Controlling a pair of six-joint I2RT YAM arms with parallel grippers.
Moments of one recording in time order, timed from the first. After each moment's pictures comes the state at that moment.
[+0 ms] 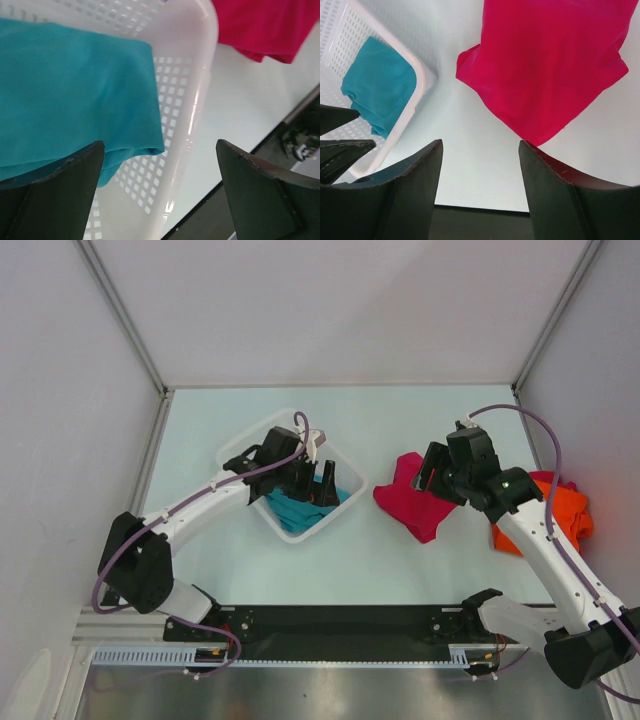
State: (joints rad) left arm -0.59 1.47 1.09 -0.44 0.34 -0.32; right arm 0.40 1.07 1.14 -0.87 0.11 0.65
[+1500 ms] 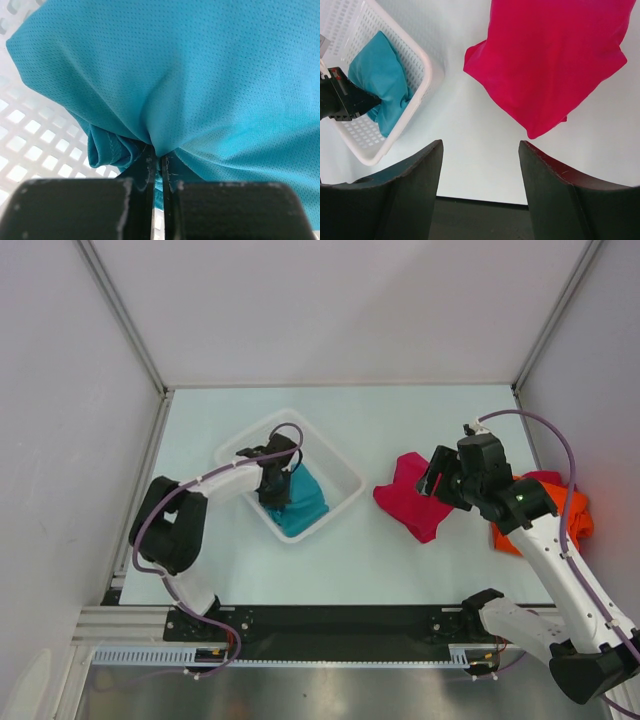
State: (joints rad) left arm -0.49 1.74 1.12 -0.65 -0.12 -0.40; right arm 0.40 0.98 1.14 -0.91 0.08 0.65
